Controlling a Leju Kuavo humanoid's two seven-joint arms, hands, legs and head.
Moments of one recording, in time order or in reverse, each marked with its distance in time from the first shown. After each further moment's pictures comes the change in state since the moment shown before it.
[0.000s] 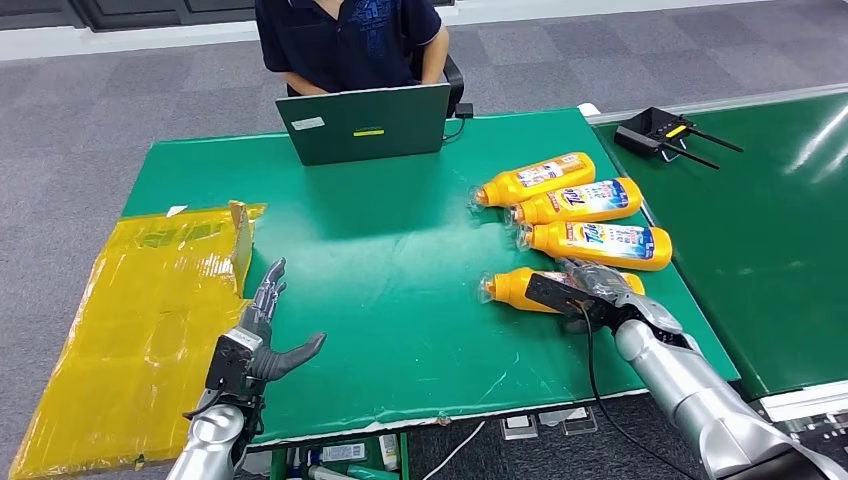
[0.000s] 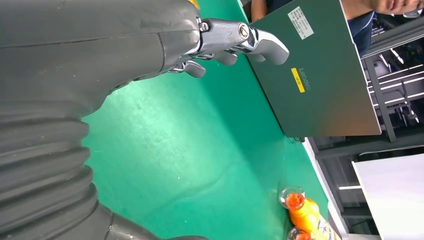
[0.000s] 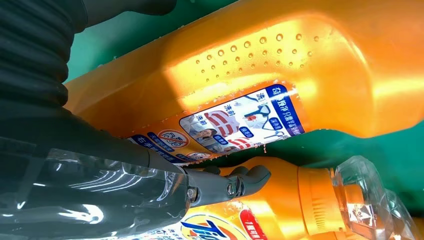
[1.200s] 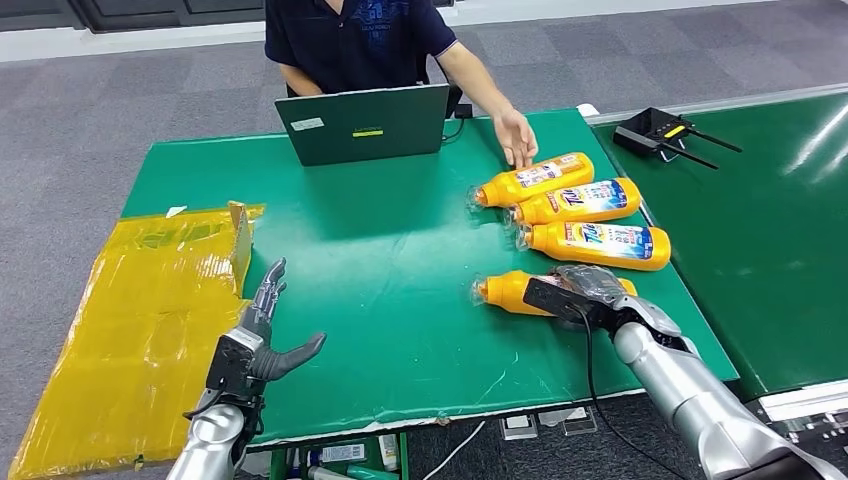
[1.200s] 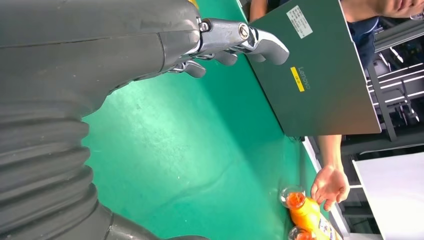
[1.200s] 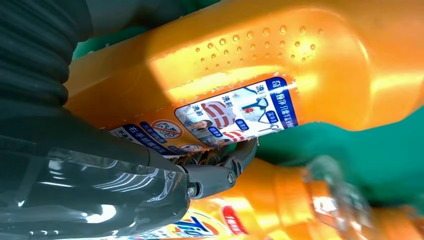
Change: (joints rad) left arm 0.000 -0.004 0.008 0.000 -0.015 -0.006 0.000; right arm 0.020 0.017 -0.019 -0.019 -0.006 -0.038 -0.108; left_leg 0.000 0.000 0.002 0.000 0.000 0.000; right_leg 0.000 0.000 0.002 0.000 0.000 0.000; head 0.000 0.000
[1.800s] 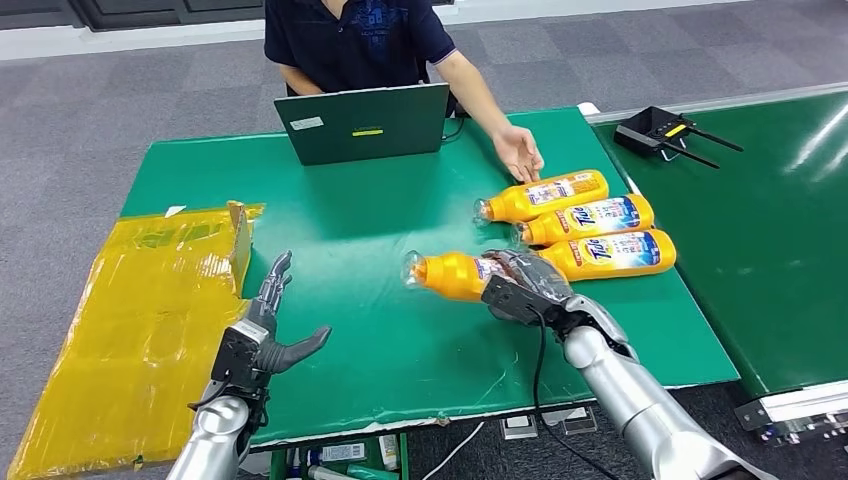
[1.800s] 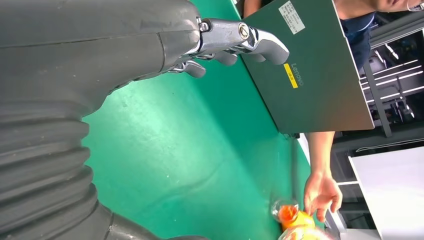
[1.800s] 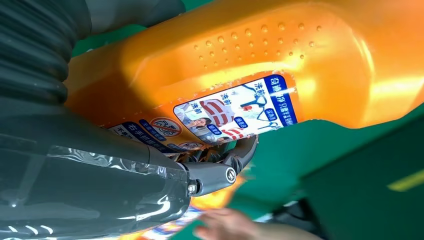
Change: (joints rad) left arm -0.033 -0.014 0.000 0.020 -0.013 -0.006 0.000; right arm 0.056 0.159 -0.053 -0.126 -0.097 -0.082 -0.166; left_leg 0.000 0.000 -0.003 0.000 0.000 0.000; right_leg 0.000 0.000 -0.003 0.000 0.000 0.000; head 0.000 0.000
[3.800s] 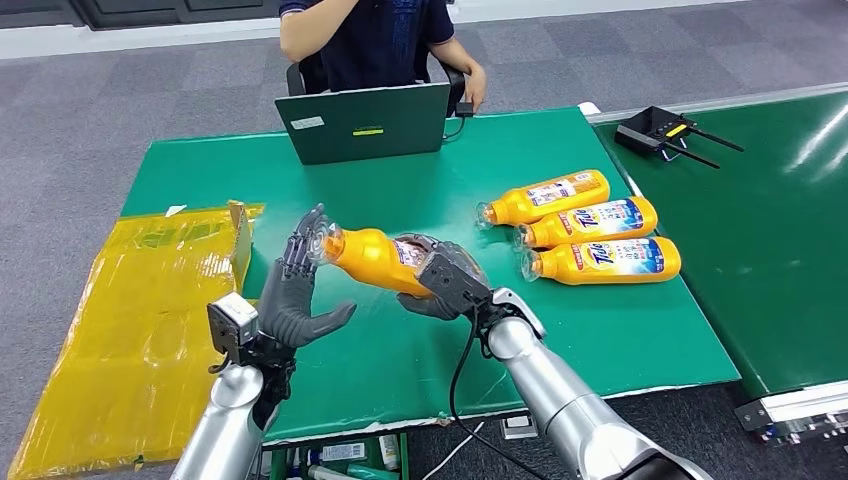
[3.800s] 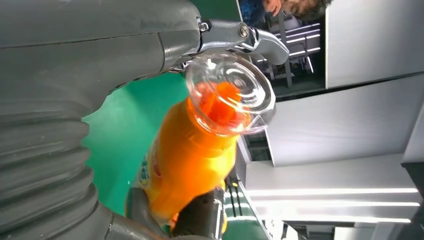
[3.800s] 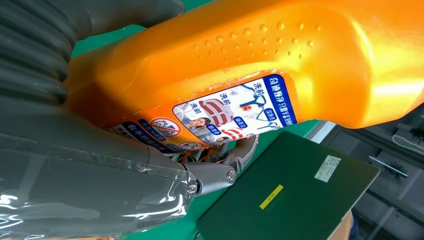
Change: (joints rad) left arm -0.059 -0.070 -0.094 -0.162 0.161 -0.236 0.000; right arm -0.045 0.262 -0.003 0.058 -0.181 0.032 -0.085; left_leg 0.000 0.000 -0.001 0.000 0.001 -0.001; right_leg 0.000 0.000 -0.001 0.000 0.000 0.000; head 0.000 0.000
